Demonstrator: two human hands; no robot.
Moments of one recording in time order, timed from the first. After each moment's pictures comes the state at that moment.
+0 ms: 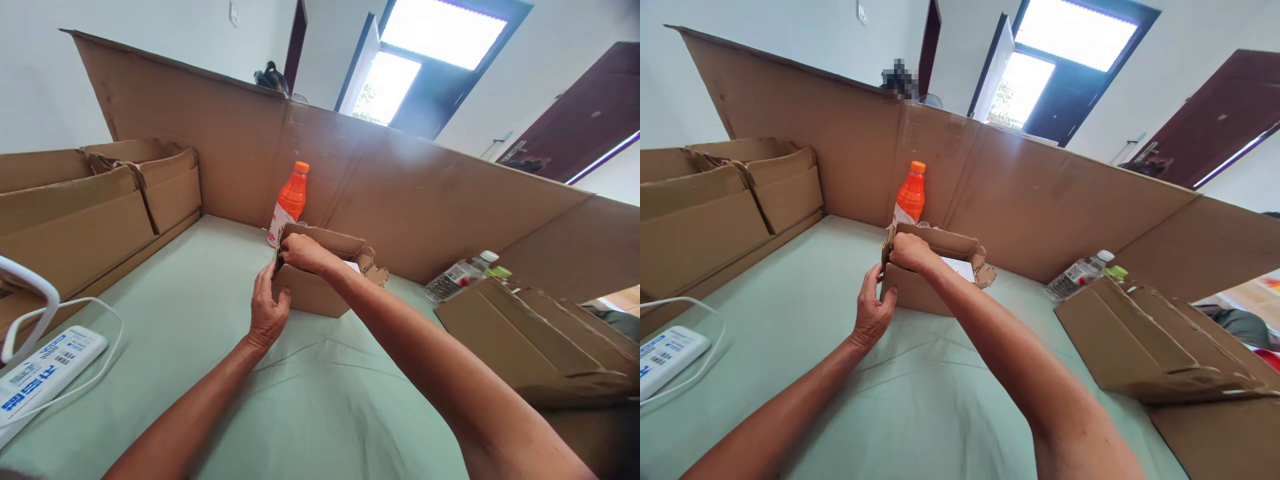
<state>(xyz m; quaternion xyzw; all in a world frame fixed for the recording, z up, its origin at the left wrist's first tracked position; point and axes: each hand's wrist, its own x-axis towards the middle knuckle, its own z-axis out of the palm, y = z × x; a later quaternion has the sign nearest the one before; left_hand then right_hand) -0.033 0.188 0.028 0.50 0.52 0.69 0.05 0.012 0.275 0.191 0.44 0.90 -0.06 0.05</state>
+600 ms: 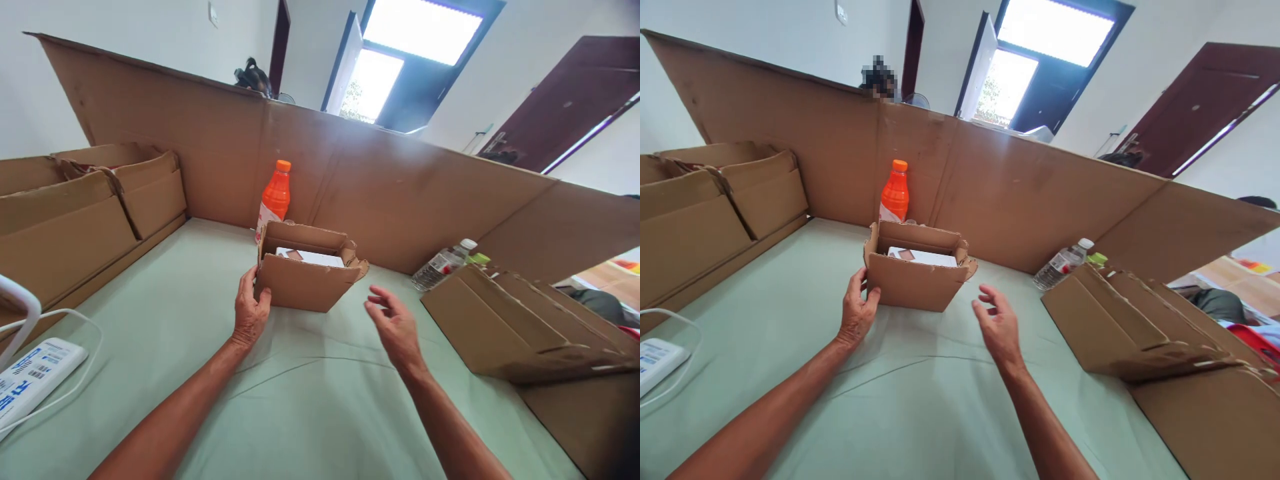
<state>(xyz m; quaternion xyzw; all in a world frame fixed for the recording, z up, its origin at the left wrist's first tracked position) -0.036 0.191 0.010 0.45 0.55 0.68 0.13 0.236 0.207 0.103 0.55 0.66 -0.19 -0.47</state>
